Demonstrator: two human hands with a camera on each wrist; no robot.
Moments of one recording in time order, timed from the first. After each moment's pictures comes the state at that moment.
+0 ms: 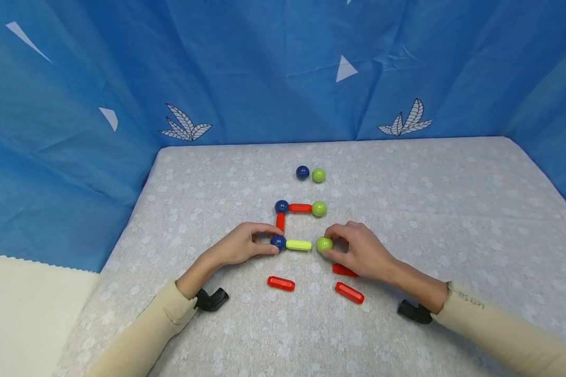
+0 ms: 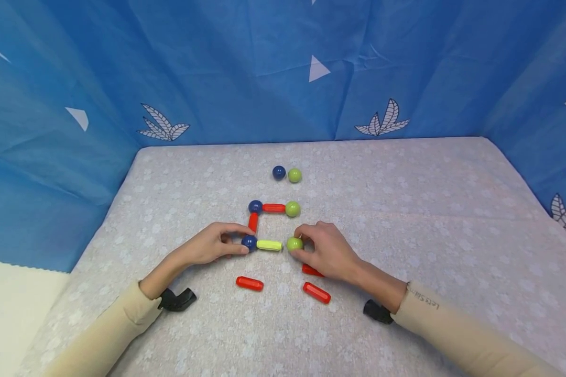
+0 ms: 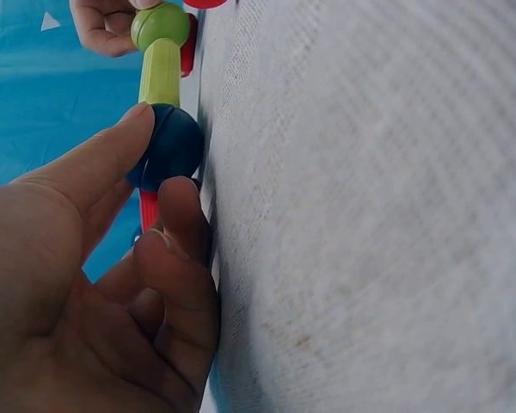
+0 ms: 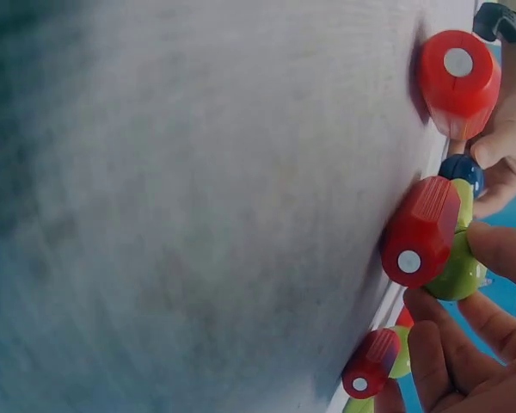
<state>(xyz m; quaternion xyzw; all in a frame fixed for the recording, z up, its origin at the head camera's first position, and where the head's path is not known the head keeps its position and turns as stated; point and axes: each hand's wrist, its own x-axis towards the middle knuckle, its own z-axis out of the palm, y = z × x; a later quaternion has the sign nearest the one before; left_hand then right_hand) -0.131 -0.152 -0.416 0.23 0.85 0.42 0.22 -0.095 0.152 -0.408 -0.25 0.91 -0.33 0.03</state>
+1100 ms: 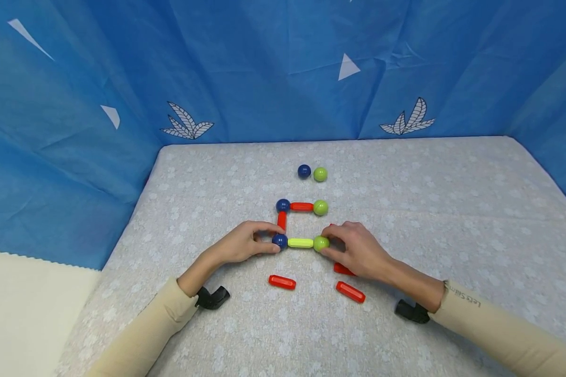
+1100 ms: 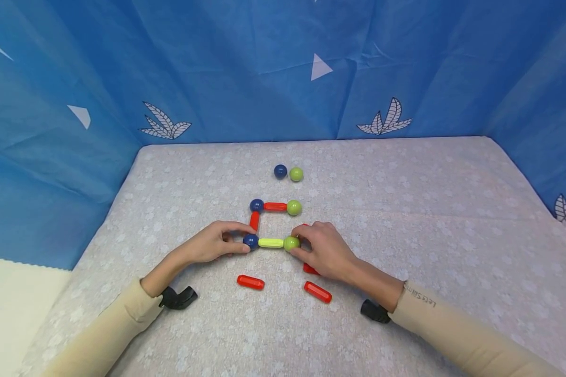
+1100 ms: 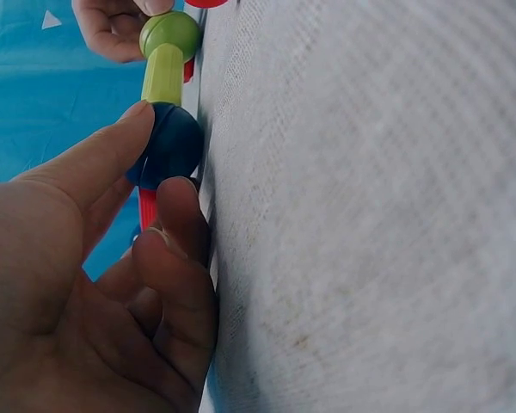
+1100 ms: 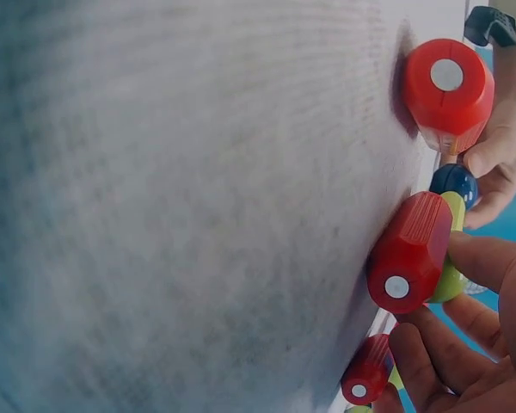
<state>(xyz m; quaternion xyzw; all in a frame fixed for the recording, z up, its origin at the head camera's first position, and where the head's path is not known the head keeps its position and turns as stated) -0.132 -0.152 -0.417 0.24 0.85 0.42 0.22 -0.096 0.146 -0.410 -0.28 0.91 -0.30 0.01</state>
